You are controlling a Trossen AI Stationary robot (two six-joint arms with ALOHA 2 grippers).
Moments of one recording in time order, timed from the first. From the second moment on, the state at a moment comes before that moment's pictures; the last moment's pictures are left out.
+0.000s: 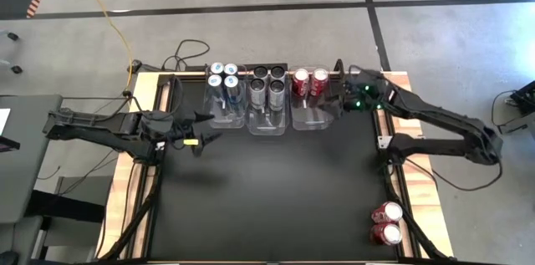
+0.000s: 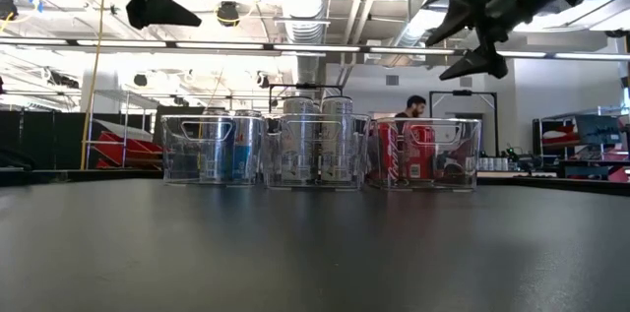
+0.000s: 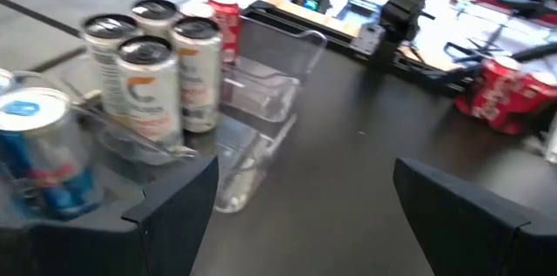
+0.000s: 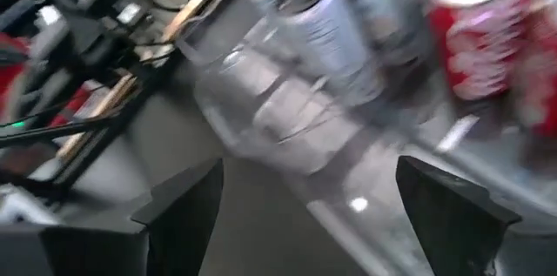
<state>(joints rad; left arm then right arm) -0.09 0.69 0.68 -0.32 -0.43 -0.35 -0.55 0.90 0.72 -0.36 -0.21 0.51</state>
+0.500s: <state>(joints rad) -0.13 0.69 0.68 -0.33 -0.23 -0.35 -0.14 0.99 0.72 -0.54 -0.31 1.14</state>
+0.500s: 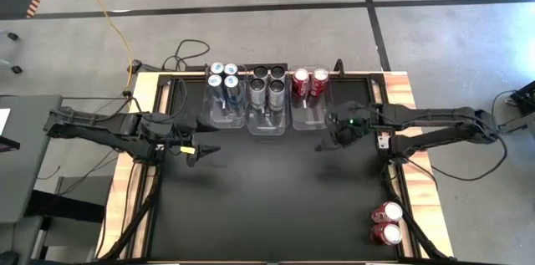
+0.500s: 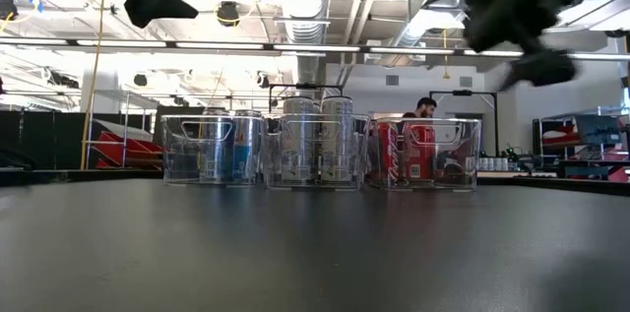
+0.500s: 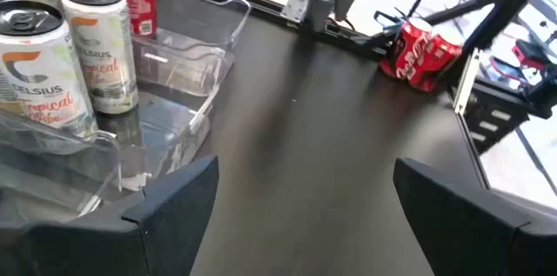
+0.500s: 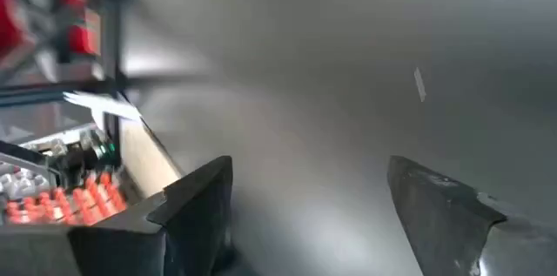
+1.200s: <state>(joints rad) -0.24 0.71 0.61 -0.30 -0.22 -0.32 0.16 0.94 0.72 -1.20 -0.74 1.48</state>
